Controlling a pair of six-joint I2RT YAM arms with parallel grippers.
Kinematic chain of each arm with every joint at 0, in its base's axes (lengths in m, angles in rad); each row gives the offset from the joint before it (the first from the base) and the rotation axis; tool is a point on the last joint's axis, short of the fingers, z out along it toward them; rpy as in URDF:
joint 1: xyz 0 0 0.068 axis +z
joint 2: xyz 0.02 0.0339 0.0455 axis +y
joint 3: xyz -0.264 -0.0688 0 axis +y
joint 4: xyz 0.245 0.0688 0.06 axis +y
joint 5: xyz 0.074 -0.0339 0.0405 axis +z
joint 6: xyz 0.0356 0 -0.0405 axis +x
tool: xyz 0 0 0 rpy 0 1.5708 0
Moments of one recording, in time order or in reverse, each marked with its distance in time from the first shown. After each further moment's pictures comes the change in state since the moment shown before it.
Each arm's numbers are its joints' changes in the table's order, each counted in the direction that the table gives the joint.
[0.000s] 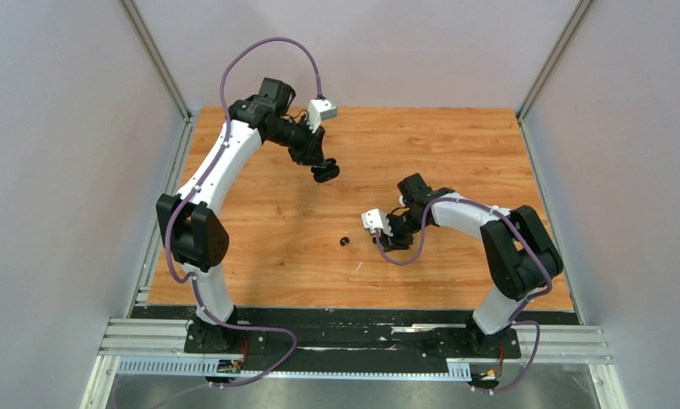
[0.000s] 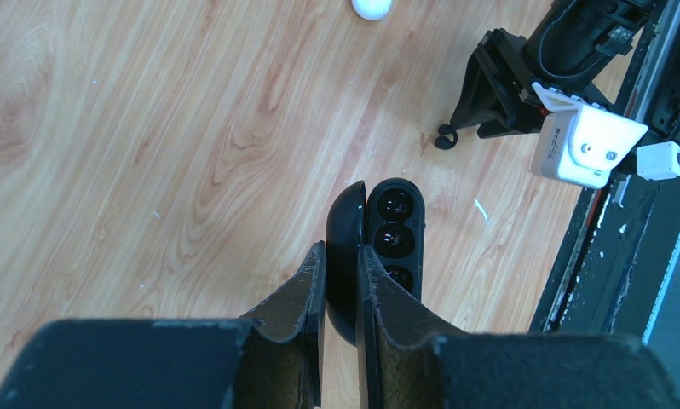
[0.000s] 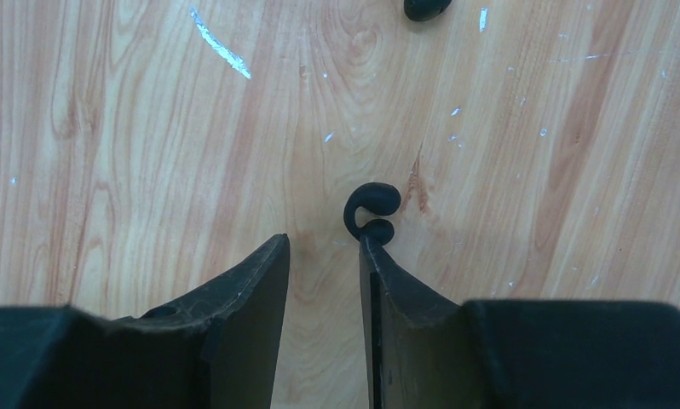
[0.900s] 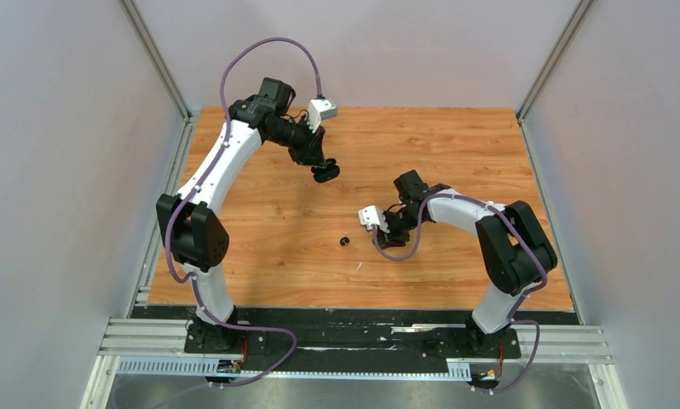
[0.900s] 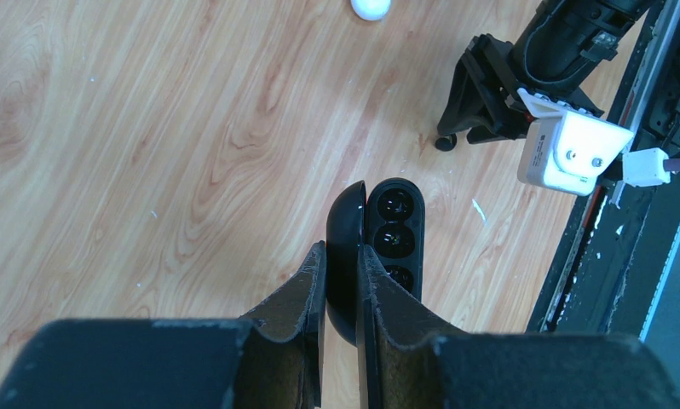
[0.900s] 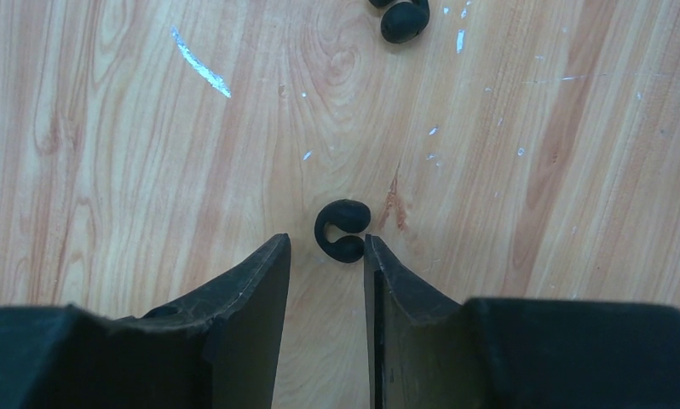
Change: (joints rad) left arm 0.000 0.000 0.000 0.000 -0.001 -0.008; right arm 0.008 0.038 -0.048 0.008 0.011 0.003
